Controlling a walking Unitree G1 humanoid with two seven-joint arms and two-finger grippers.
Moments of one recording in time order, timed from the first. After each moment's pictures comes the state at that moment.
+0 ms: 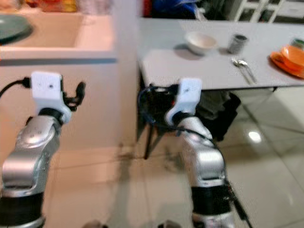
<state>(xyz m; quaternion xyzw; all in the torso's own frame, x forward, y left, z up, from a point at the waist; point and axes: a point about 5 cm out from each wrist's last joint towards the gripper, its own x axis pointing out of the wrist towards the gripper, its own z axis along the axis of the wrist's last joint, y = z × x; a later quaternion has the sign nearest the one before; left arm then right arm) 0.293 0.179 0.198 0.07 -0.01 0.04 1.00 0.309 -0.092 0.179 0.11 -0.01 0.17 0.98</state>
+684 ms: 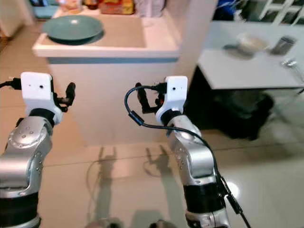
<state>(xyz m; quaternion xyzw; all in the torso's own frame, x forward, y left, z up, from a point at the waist) 0.293 0.176 0.199 0.07 -0.01 0.04 1.00 0.311 -0.091 0.178 0.10 -0.01 0.17 0.98</state>
